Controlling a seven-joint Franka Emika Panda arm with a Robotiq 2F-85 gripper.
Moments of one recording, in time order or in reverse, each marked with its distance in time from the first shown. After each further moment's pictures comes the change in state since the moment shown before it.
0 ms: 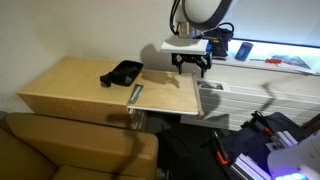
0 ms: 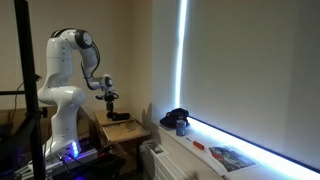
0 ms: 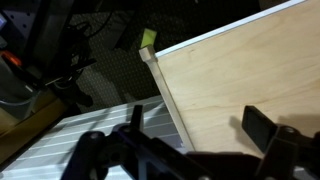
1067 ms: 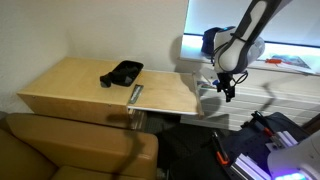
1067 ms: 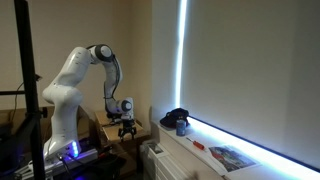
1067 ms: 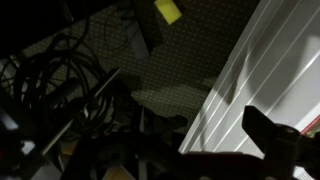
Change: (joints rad) arm -0.269 0.461 -0.265 -0.015 -0.165 0.426 0.632
